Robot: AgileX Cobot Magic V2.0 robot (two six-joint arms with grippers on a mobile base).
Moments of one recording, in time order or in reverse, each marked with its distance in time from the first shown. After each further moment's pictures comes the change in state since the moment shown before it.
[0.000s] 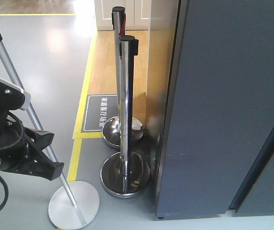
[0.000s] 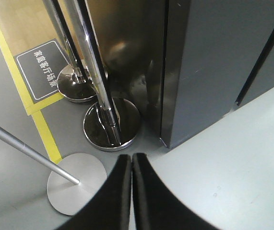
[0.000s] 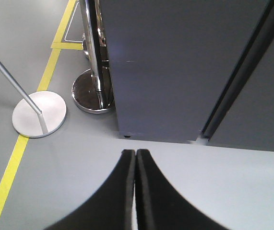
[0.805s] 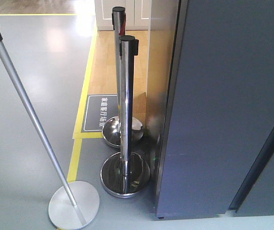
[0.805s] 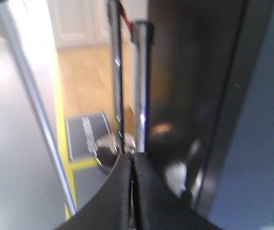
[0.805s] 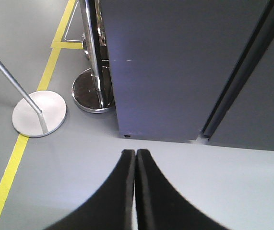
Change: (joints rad) left arm 0.380 -0.576 0.531 -0.035 -0.409 -0.002; right arm 0.000 0.000 0.000 0.000 0.003 0.000
